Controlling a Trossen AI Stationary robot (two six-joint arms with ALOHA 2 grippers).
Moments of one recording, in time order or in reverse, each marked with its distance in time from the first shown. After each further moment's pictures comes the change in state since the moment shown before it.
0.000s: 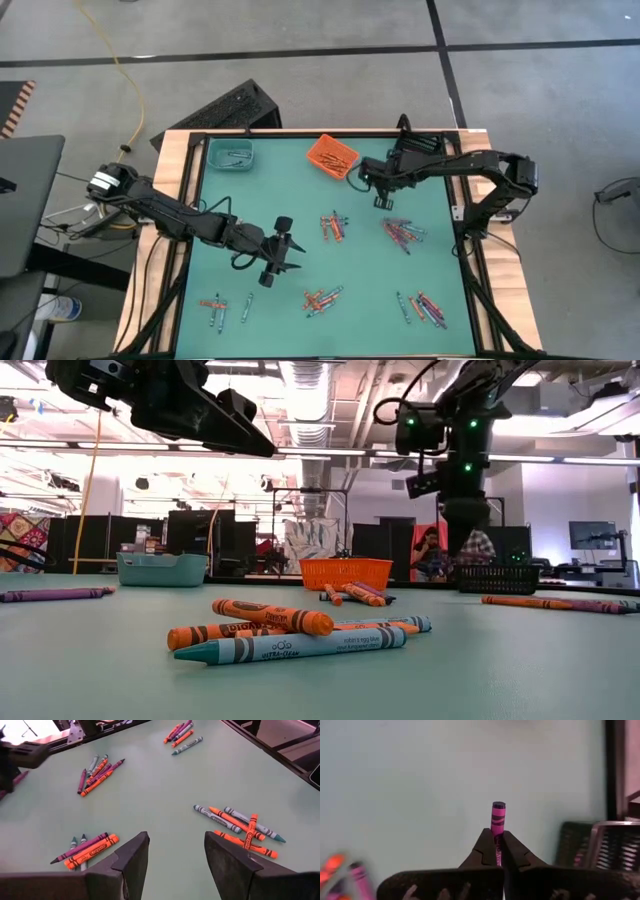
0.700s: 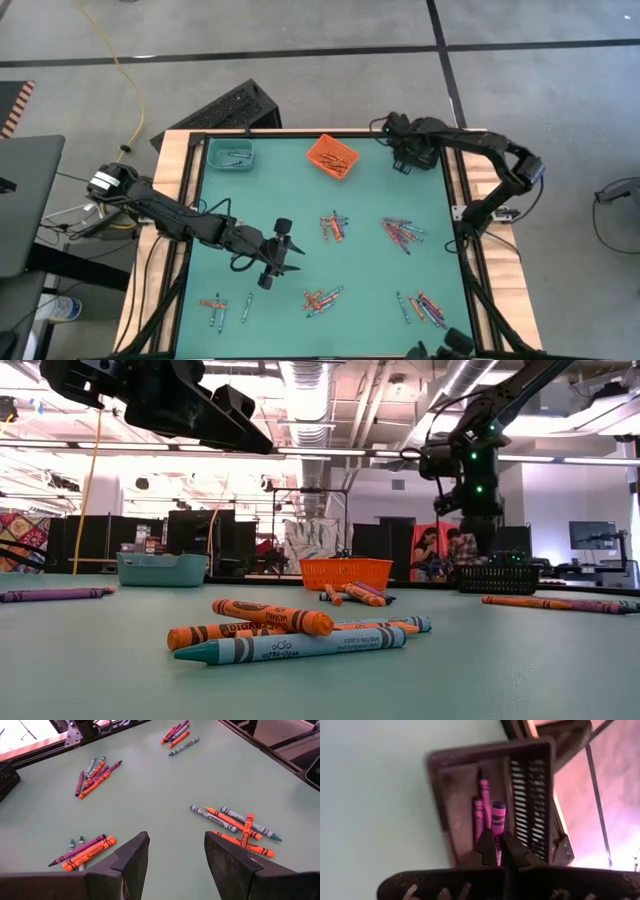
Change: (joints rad) left arm -0.018 0.000 0.000 0.000 -0.011 0.011; right arm -0.444 -0.001 0.006 0.004 0.110 -0.187
